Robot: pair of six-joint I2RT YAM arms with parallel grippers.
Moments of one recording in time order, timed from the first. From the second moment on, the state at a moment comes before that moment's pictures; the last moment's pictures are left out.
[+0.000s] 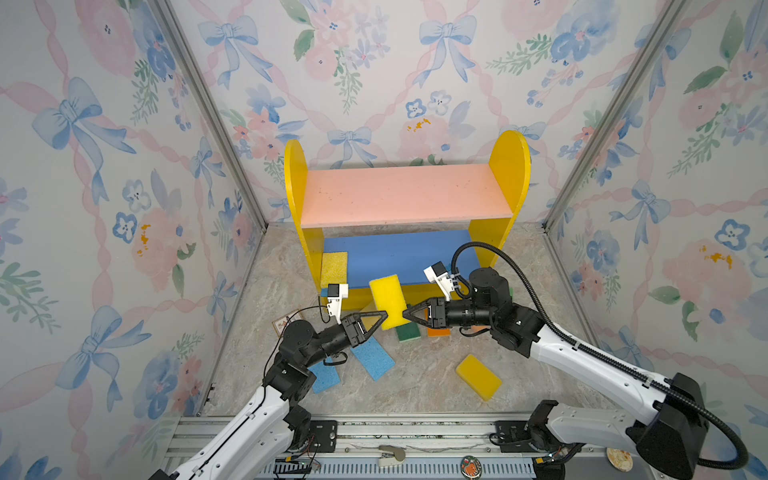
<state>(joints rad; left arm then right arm) -0.49 0.67 0.34 0.42 0.59 -1.15 0.77 1.21 0.93 -0.08 -0.63 0.88</state>
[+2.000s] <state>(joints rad) -0.46 0.43 0.63 -0.64 -0.29 -0.66 0.74 2.03 1.62 -0.14 -0.34 0.92</state>
